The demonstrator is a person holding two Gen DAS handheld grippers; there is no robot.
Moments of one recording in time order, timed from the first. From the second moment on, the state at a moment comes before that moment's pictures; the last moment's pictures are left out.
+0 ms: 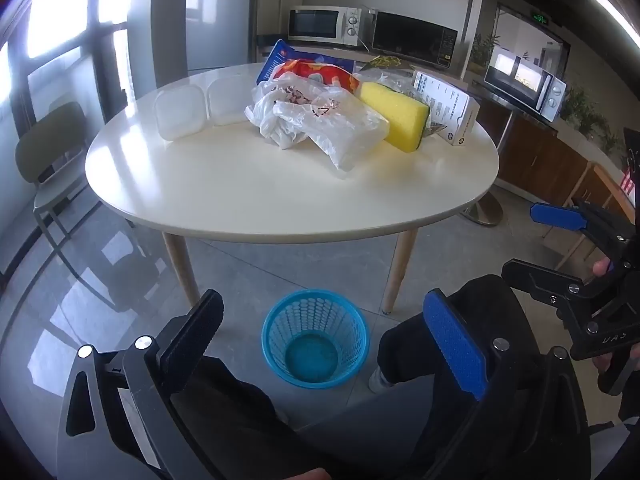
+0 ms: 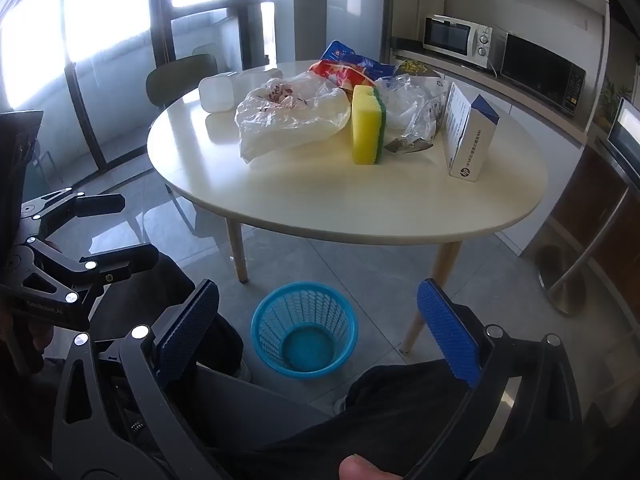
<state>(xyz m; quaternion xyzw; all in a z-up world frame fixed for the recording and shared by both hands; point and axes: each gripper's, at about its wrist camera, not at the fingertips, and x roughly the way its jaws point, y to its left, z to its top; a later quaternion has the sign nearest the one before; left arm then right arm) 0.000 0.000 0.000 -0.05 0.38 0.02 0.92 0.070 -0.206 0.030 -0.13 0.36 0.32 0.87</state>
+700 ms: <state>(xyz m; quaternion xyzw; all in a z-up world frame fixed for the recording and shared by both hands) 0.001 0.004 -0.001 -0.05 0.39 0.02 0.92 0.068 -0.205 0.026 -0.13 0.36 0.32 0.87</state>
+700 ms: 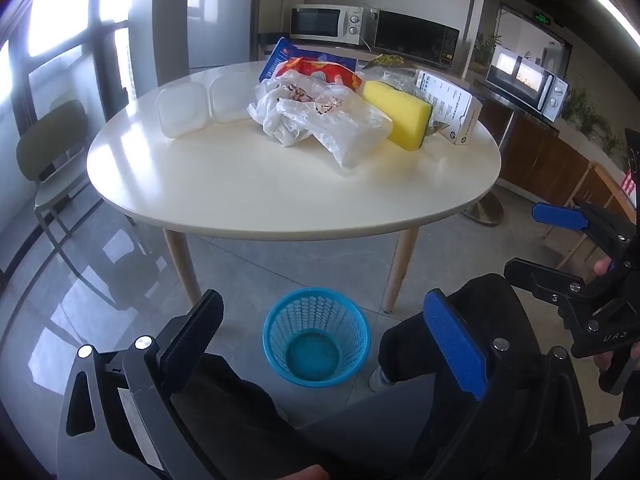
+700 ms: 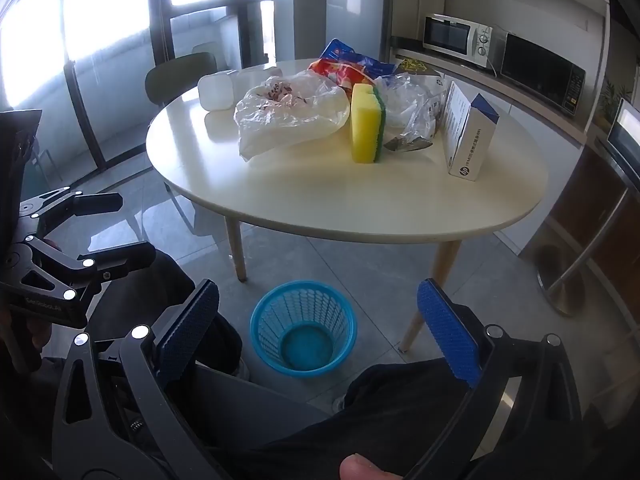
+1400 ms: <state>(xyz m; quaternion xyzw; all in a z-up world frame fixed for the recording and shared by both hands) 0.001 0.002 -0.003 -0.05 0.39 0.03 0.92 0.071 -0.203 0.029 -0.13 0.36 0.32 0.87</state>
